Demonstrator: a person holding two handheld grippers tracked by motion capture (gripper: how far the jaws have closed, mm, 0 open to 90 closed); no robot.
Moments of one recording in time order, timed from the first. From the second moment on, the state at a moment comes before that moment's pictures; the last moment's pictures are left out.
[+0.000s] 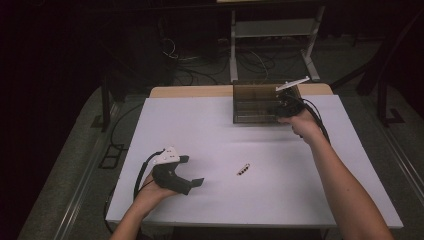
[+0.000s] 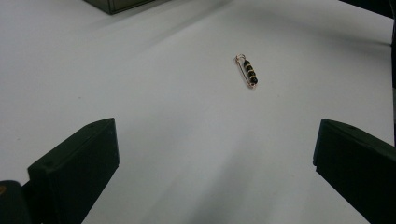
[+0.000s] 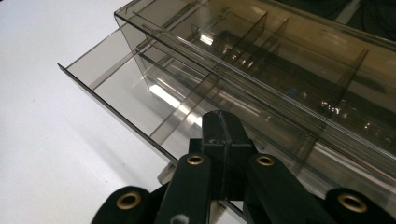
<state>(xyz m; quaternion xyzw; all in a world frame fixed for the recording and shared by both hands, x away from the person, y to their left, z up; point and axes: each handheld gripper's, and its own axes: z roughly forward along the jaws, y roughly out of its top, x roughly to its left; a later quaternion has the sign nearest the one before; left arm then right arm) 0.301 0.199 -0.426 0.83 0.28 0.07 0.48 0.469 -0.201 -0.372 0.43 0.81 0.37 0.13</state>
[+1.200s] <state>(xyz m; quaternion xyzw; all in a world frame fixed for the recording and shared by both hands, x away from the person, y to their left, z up) 0.301 0.198 -0.427 0.83 0.28 0.07 0.48 0.458 -0.221 -0.377 0.44 0.81 0.36 0.14</state>
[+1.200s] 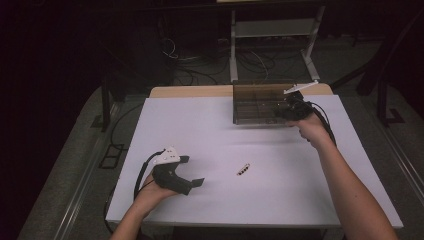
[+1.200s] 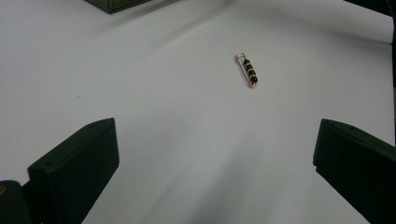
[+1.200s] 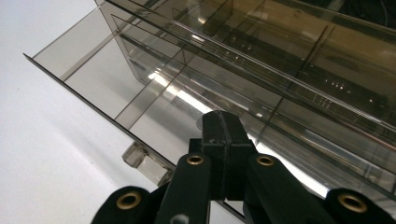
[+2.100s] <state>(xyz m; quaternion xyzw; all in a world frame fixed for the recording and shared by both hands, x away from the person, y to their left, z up) 0.301 0.198 -0.427 0.83 0.28 0.07 0.48 0.447 -0.234 -0.370 0.45 0.80 0.38 0.15</state>
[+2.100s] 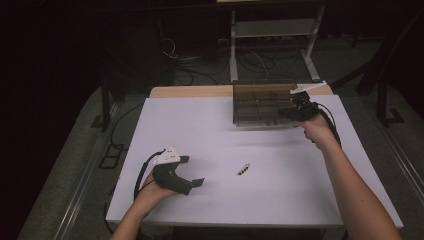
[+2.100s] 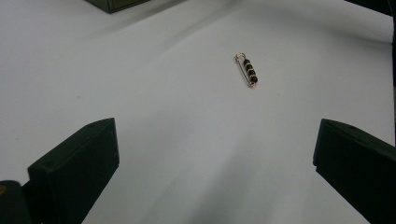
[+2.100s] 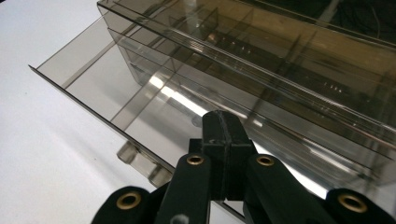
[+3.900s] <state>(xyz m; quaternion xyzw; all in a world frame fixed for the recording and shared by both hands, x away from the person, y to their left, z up) 0.300 0.198 -0.426 0.83 0.28 0.07 0.48 0.432 -0.234 -0.375 0.44 0.80 0.38 0.14</state>
